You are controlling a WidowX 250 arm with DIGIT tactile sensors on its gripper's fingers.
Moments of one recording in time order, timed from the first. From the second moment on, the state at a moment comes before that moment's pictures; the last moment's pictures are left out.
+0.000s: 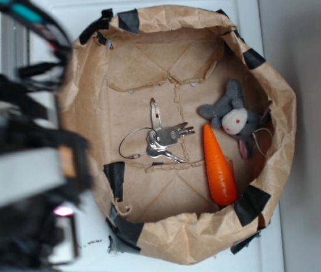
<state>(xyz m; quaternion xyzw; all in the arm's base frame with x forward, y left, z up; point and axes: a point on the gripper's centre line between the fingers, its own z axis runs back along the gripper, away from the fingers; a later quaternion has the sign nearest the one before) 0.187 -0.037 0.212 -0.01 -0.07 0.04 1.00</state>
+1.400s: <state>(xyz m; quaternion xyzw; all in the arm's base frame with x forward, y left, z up) 0.226 0.039 0.106 -0.02 0.03 0.01 1.00</state>
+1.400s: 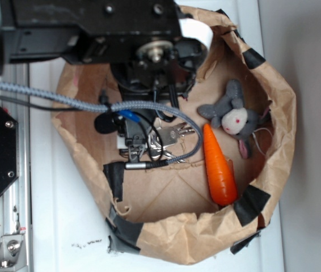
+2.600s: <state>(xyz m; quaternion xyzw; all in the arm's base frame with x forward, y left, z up) 0.239 0.028 0.050 -0.07 0.07 -0.01 1.00</state>
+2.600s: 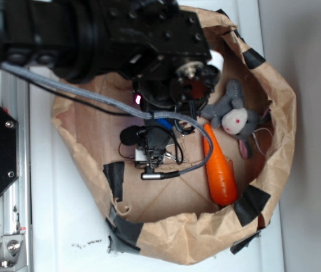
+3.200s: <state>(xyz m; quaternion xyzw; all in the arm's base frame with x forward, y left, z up) 0.233 0.036 0.042 -0.07 0.08 -0.02 0.99</state>
